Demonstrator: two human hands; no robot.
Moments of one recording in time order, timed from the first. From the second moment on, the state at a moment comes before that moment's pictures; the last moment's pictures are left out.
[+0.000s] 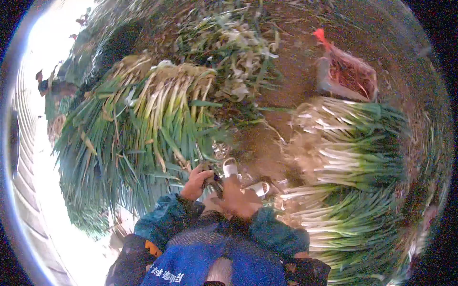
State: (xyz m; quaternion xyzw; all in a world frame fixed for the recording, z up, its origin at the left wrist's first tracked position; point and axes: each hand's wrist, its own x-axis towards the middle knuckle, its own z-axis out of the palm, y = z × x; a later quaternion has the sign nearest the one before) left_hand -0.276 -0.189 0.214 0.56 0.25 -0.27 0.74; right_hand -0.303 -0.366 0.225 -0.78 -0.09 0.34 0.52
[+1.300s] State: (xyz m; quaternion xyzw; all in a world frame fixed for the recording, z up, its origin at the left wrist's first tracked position) left_hand -0.072 0.101 0.030 0.84 0.33 0.00 0.43; right_hand -0.046 -0.124 0.126 -0.78 -0.21 0.46 0.36
